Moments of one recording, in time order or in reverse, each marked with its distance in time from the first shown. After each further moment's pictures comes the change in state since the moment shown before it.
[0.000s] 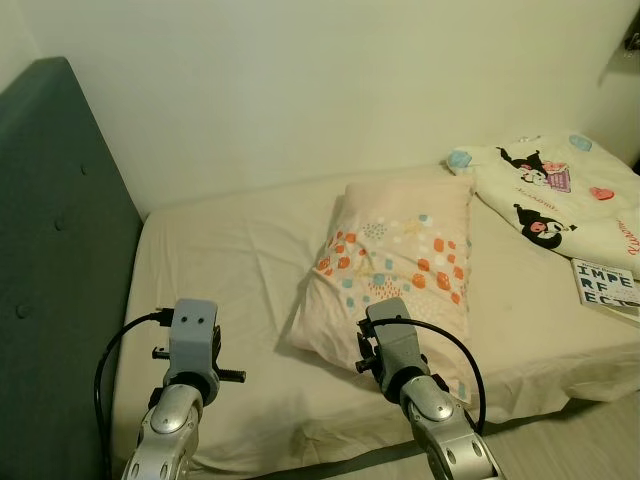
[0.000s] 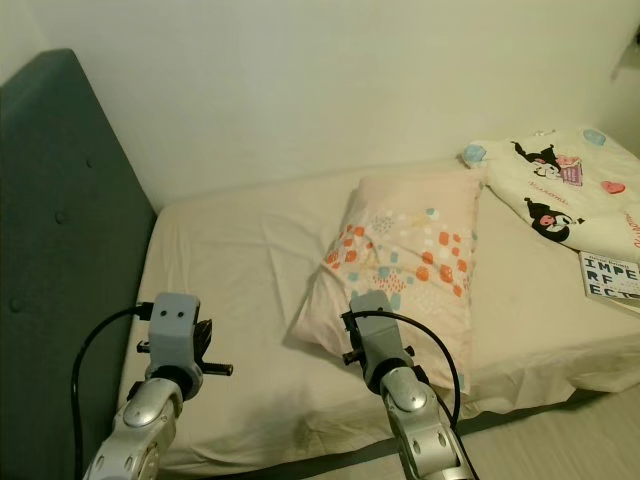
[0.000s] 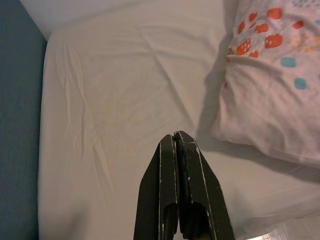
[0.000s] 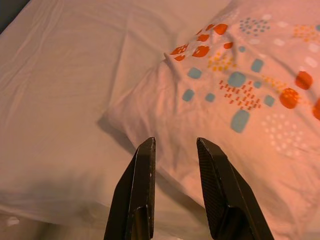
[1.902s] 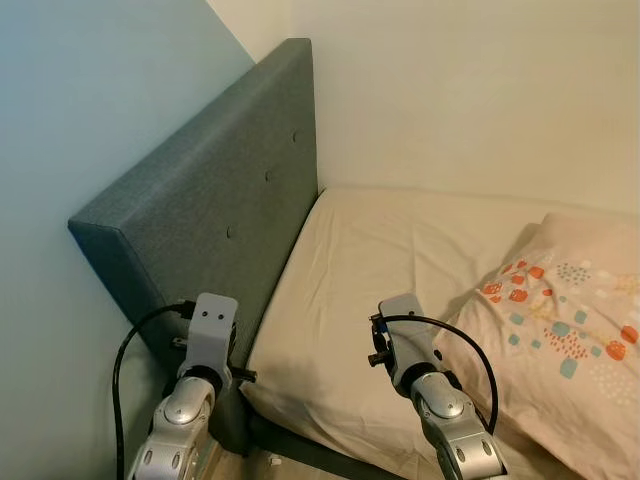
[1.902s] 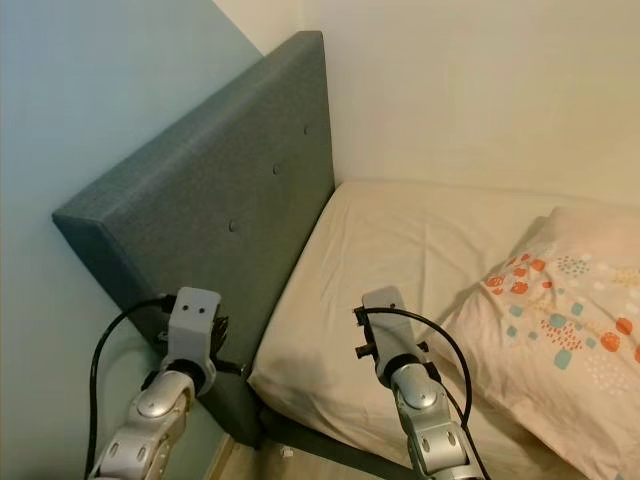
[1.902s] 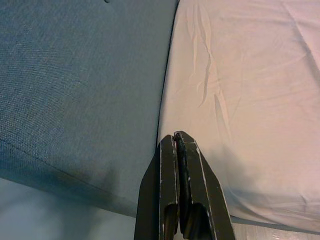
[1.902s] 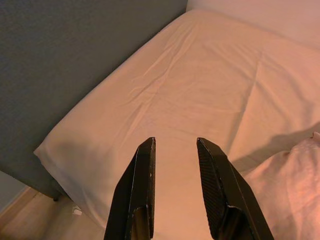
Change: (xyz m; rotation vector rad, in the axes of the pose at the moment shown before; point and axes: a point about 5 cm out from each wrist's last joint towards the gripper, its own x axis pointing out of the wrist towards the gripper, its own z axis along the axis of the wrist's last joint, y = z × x) left arm 0.009 -0.014 0.004 0.090 0.005 -0.087; right arm -0.001 -0.012 0.002 0.003 -0.020 -0.076
